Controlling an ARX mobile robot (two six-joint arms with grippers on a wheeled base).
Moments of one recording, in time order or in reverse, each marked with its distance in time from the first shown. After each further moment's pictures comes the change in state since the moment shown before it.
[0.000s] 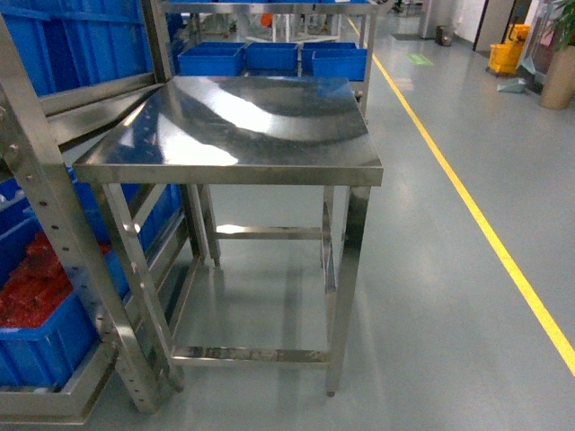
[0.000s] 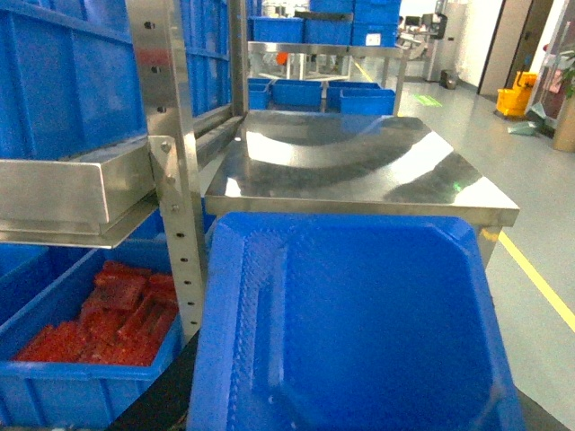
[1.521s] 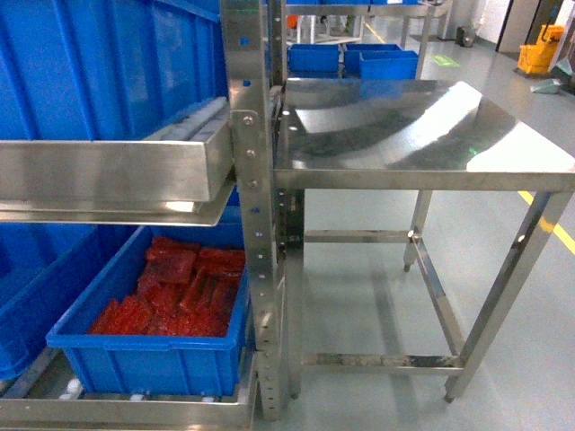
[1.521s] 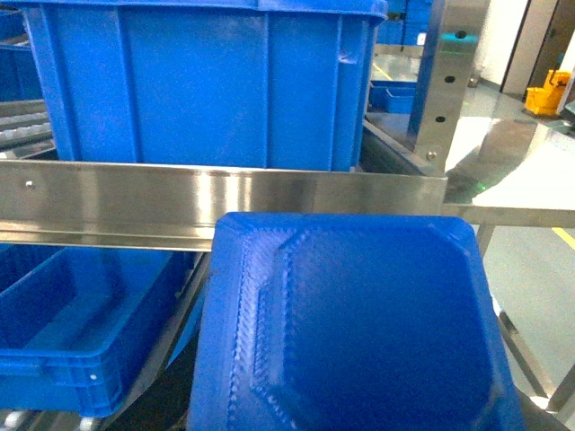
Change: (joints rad) left arm 0.000 0.000 0.000 -0.002 -0.001 0.000; right arm 0.000 0.000 0.000 -0.002 0.000 0.000
